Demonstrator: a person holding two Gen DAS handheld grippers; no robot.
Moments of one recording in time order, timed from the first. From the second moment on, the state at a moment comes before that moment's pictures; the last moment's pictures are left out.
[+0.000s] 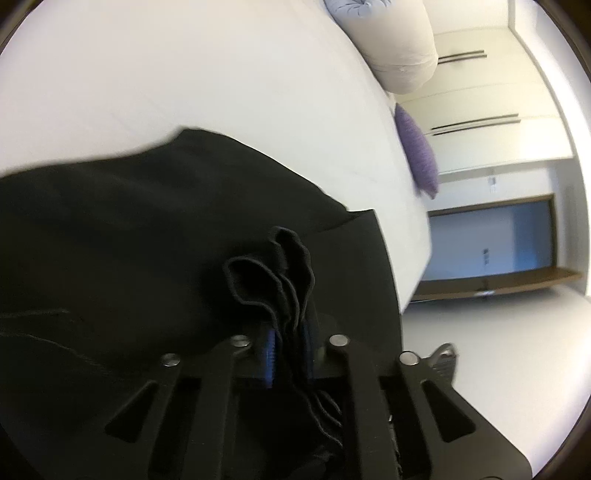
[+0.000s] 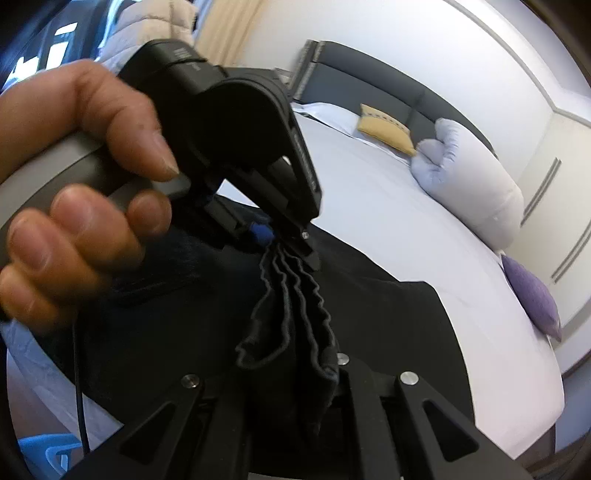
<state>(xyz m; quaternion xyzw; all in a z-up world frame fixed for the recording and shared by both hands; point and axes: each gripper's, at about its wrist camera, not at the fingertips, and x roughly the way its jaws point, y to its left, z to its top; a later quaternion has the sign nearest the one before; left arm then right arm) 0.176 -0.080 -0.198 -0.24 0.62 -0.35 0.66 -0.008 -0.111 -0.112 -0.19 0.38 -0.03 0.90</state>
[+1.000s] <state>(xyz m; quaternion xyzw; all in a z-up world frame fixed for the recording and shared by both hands) 0.162 -0.032 -0.180 -0.13 0.58 -0.25 0.76 0.012 -0.176 -0.104 0.04 0.46 0.12 0.88</state>
